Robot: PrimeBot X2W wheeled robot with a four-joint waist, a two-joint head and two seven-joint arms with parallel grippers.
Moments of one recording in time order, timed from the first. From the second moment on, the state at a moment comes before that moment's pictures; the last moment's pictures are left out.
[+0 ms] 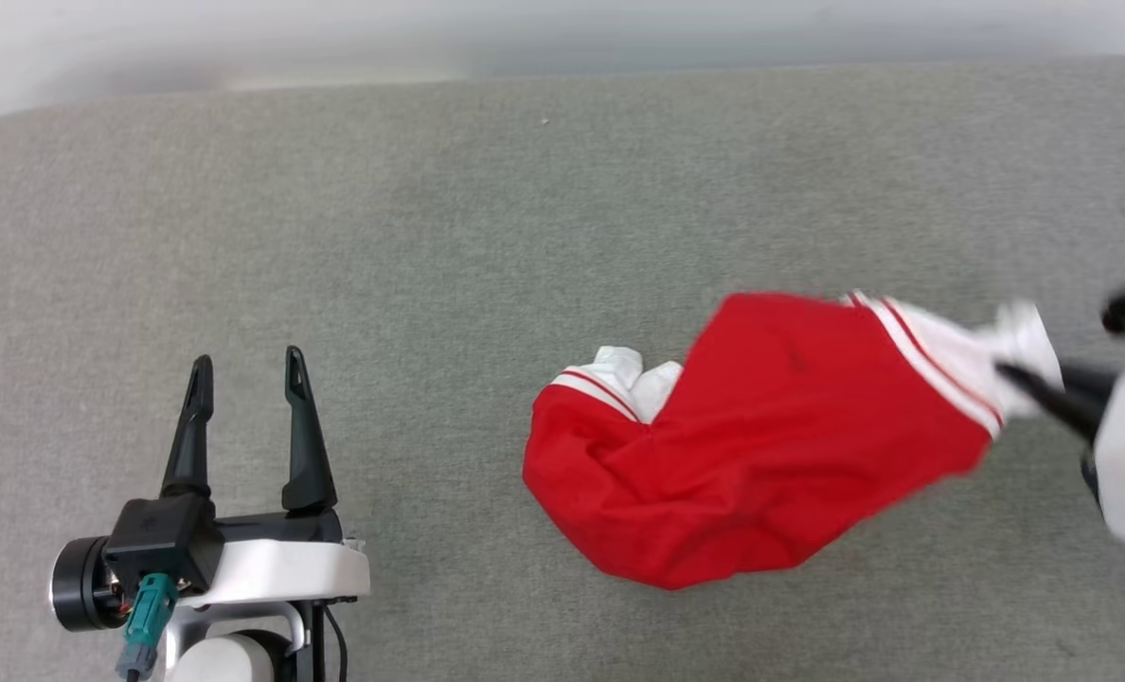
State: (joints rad) left arm -0.07 0.05 -0.01 -0.09 -0.11 0.10 -0.26; right arm -0.83 -1.00 1.07 0.16 0.99 0.13 0.17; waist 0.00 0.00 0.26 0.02
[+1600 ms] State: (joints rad) left arm -0.80 0.37 -0.45 0.22 -0.28 -0.13 0.14; right arm 0.01 -0.23 -0.01 -0.12 0.23 0.13 -0.25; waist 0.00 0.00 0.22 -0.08
